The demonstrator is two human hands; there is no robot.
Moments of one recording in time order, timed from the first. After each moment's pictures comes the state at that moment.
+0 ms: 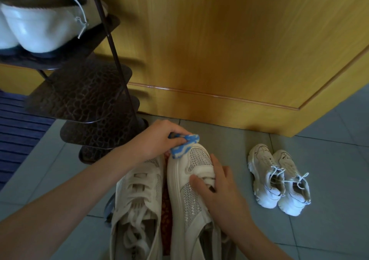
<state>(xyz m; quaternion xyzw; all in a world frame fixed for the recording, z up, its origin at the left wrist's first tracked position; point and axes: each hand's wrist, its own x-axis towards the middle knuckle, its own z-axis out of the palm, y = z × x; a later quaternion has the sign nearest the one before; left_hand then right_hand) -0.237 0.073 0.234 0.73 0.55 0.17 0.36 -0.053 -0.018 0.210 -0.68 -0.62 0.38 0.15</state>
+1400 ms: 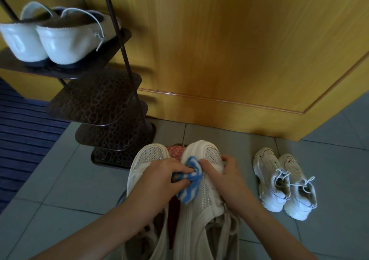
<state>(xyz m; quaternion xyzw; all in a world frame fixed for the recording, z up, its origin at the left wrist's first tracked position) -0.219 -0.020 0.238 0.68 0.60 0.27 0.32 -0.051 0.007 0.216 -0.69 -0.51 0.47 0.19</state>
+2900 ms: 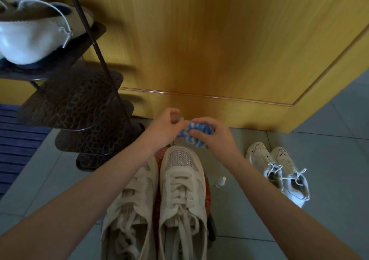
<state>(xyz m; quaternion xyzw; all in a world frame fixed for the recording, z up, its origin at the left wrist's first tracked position) -0.194 0.095 0.245 0.50 0.65 0.30 0.50 -0.043 0.096 0.209 -0.53 -0.61 0.46 0.37</state>
